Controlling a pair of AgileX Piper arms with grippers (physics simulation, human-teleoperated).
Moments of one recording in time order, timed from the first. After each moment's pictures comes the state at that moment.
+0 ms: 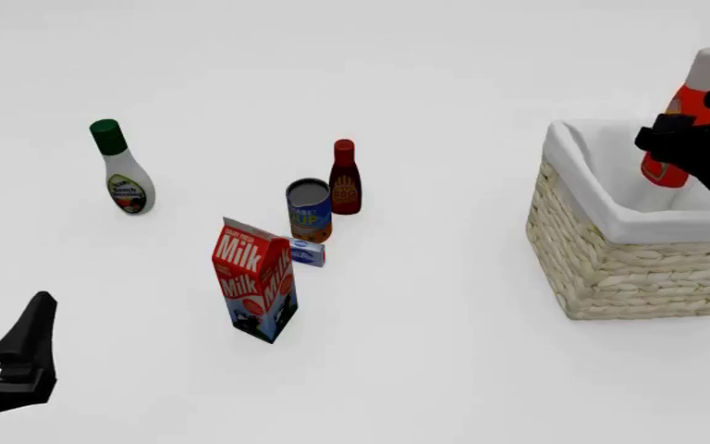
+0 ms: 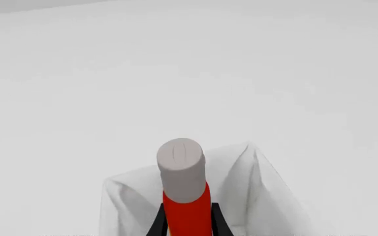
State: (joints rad) left arm 0.06 0.26 0.00 -0.24 -0.01; right arm -0.23 1.47 -0.88 -0.33 0.06
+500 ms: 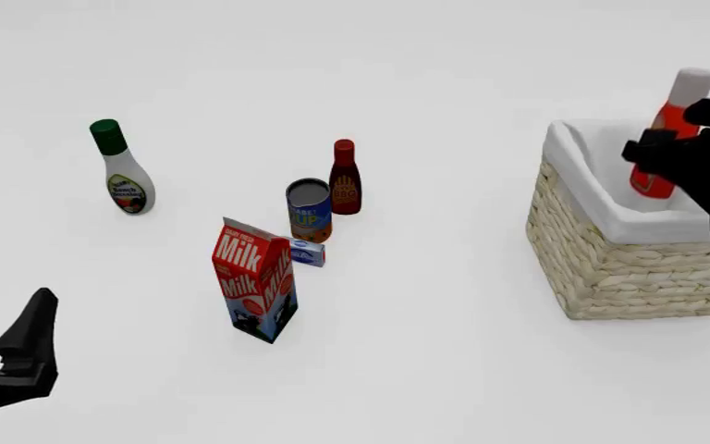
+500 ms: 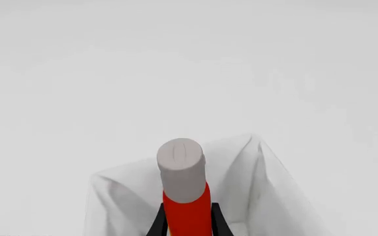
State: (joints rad) left arm 0.07 0.31 0.00 -0.28 -0.03; right arm -0.23 1.57 -0.90 -0.36 0.05
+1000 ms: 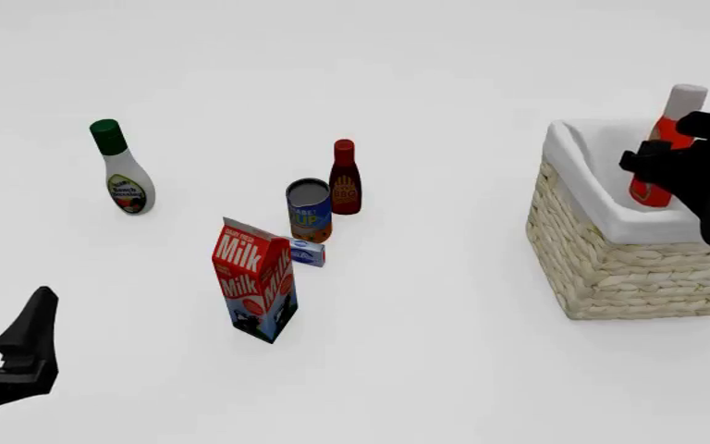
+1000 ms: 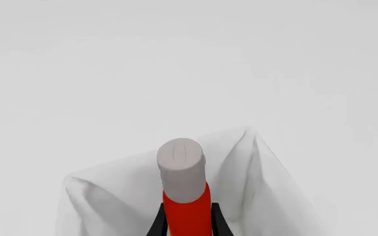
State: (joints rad) left arm 0.07 0.33 0.00 -0.29 -0.03; right arm -0.26 1.67 -0.94 -0.39 0.04
